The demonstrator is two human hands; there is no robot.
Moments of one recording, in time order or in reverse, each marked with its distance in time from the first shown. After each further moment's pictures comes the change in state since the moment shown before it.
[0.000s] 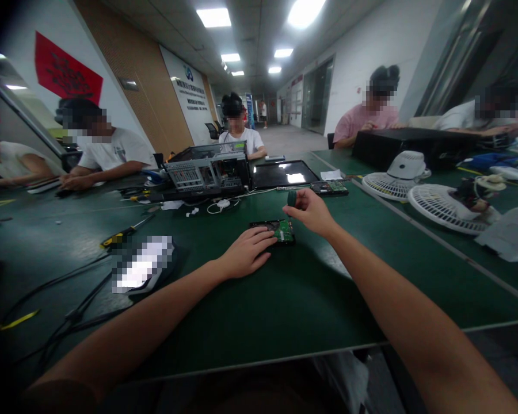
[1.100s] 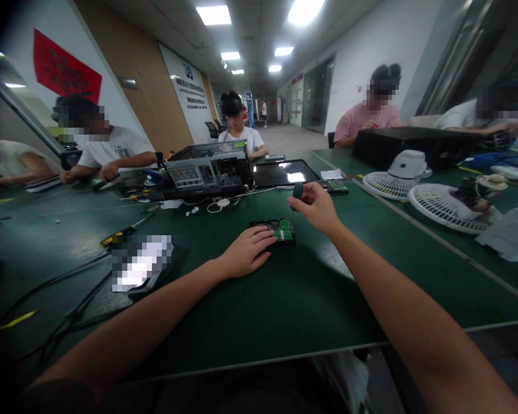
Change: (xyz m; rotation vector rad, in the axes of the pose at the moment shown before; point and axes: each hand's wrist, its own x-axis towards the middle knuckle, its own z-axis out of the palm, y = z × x) left_hand 0.001 0.001 -0.004 0.005 -0.012 -0.002; right_hand 0.005 -0.003 -0.006 -0.058 0.108 -0.068
